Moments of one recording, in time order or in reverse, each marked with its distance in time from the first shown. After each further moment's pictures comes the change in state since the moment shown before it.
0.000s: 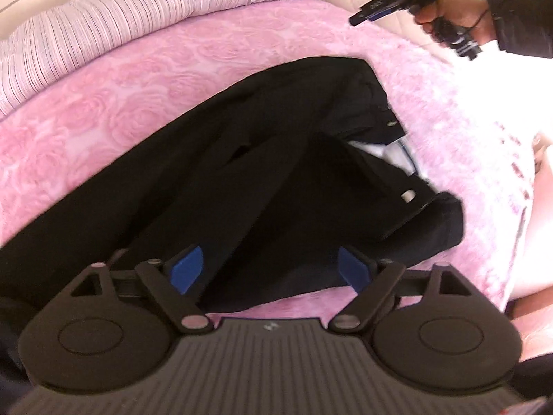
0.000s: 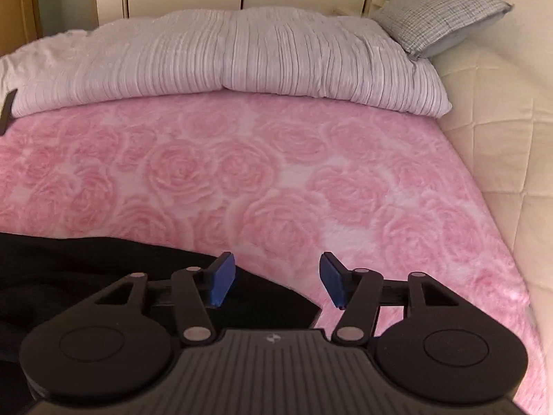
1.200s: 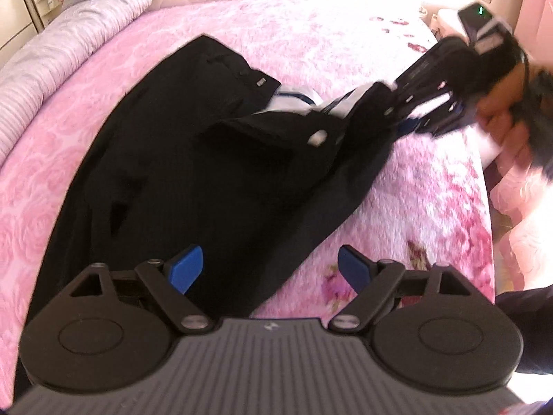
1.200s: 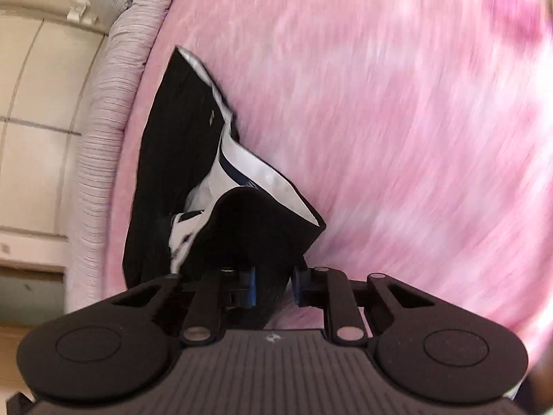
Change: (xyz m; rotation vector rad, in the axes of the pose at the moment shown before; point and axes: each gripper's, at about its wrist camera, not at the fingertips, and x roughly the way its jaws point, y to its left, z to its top) left arm 0.030 -0.095 -0.017 0.557 -0.019 -0.186; right arm -0.129 0.056 -0.335 1.265 0.024 0.200
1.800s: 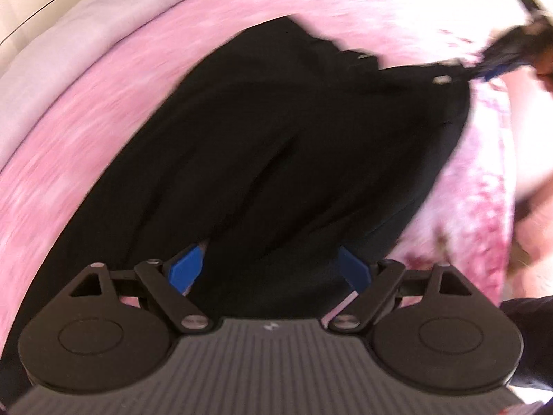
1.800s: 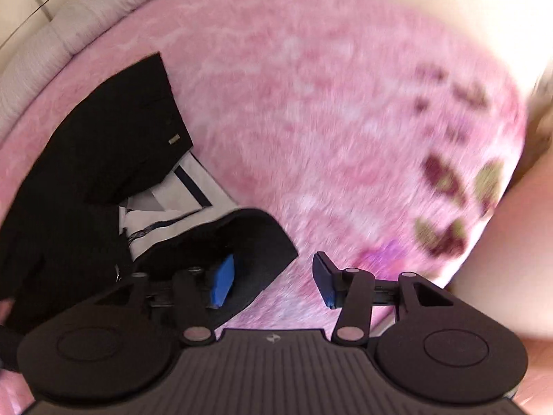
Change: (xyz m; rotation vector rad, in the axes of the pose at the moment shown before) left arm -0.041 0.029 -0.047 -0.285 0.107 0.202; right arm -0.061 0.032 0.057 -0.574 -0.057 -0.485
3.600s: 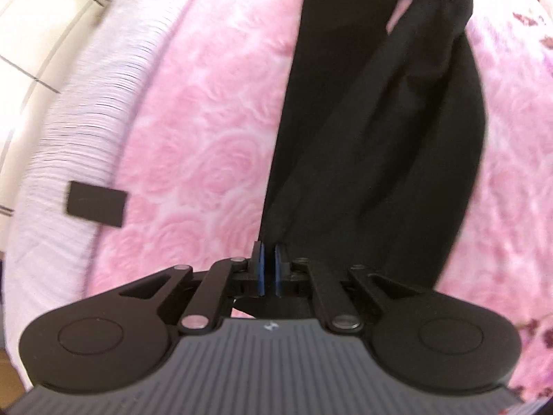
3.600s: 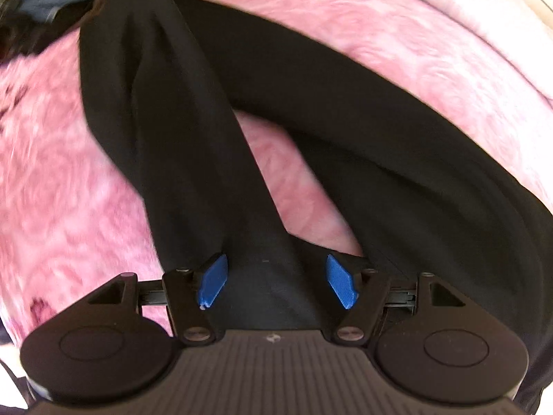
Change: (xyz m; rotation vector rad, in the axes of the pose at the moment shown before) left arm -0.139 0.371 -0.230 0.495 0.057 0.160; right arm 0.029 0.444 -0.137 -1.333 0.133 0.397
